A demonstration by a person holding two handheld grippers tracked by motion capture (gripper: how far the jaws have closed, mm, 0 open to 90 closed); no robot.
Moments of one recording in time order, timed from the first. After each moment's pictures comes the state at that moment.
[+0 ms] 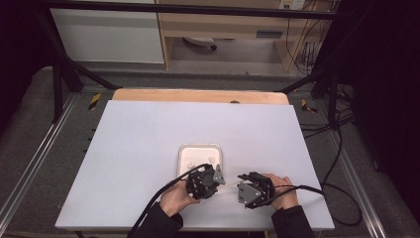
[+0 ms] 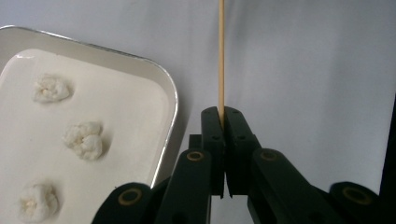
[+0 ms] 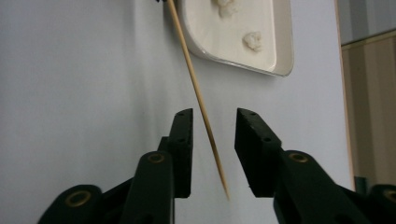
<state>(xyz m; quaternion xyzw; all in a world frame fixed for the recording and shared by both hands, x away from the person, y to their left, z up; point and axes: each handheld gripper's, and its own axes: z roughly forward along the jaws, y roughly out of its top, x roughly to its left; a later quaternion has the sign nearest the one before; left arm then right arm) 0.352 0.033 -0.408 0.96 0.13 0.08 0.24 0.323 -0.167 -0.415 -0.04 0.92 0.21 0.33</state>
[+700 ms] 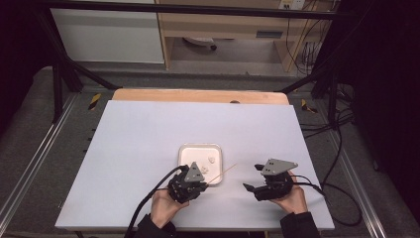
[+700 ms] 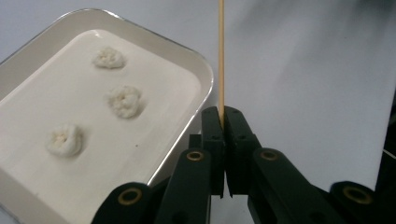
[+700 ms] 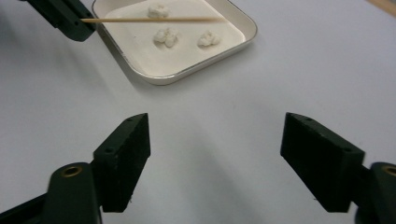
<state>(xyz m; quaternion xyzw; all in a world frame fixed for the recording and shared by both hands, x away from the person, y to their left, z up) 0.334 0.086 -0.417 0.89 0.24 0.11 0.37 0.342 -0.218 -0.409 0.27 0.86 0.39 0.17</state>
